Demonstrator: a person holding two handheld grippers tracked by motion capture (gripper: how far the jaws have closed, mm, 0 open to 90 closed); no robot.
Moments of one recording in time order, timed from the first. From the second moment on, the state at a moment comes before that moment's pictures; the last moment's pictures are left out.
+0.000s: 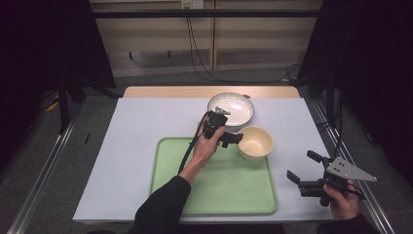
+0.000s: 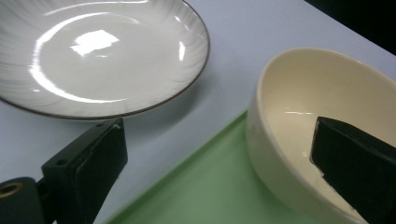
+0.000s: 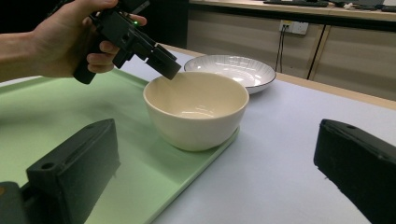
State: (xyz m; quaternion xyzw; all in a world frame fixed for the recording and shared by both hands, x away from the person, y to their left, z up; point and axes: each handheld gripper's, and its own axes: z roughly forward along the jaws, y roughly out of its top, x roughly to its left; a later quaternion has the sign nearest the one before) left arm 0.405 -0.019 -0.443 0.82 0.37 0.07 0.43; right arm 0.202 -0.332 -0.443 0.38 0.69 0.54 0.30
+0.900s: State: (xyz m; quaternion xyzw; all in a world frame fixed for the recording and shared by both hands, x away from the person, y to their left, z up) left arm 0.371 0.071 -0.412 0.78 0.36 0.16 0.48; right arm 0.202 -0.333 -0.443 0.38 0.70 0.54 0.30
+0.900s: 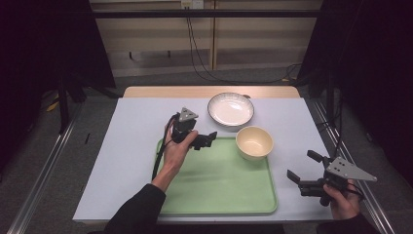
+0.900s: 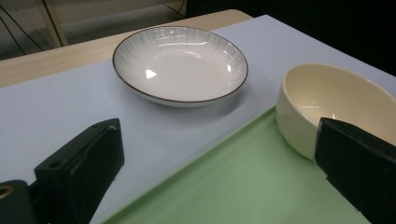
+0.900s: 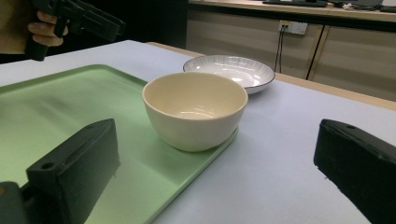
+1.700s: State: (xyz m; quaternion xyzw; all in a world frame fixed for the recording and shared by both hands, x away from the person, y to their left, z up) left arm 0.331 0.141 -0.393 0.73 0.40 0.19 0.52; right arm 0.203 -0.331 -0.443 0.38 0.69 0.54 0.30
